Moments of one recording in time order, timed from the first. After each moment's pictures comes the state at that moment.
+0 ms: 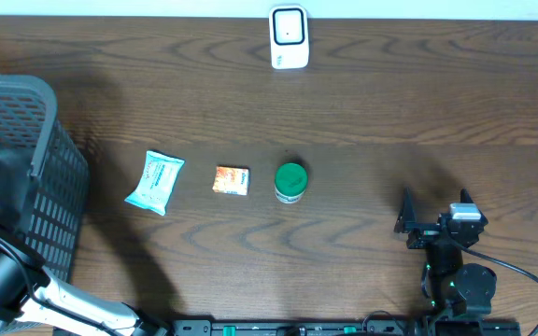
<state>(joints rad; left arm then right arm) 0.95 2.03 1.37 -0.95 -0.50 -0.18 -0.01 0.01 0.01 -0.07 0.00 0.01</state>
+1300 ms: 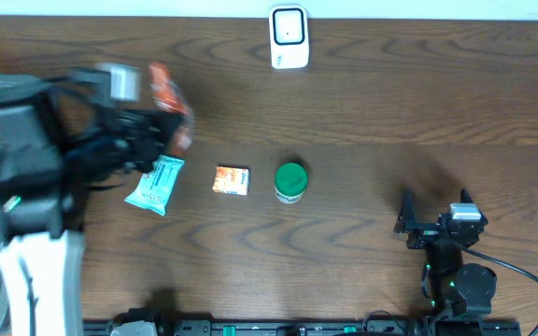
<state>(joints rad) 0.13 1.16 1.29 -0.87 0.89 -0.02 -0.01 0.01 0.01 -0.07 0.00 0.01</state>
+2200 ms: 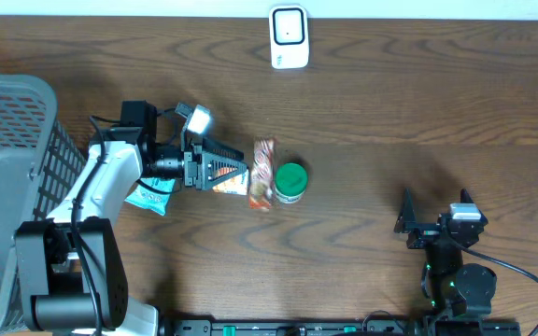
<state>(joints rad) 0.02 1.69 1.04 -0.84 1.48 0.57 -0.01 0.01 0.01 -0.07 0.00 0.01</state>
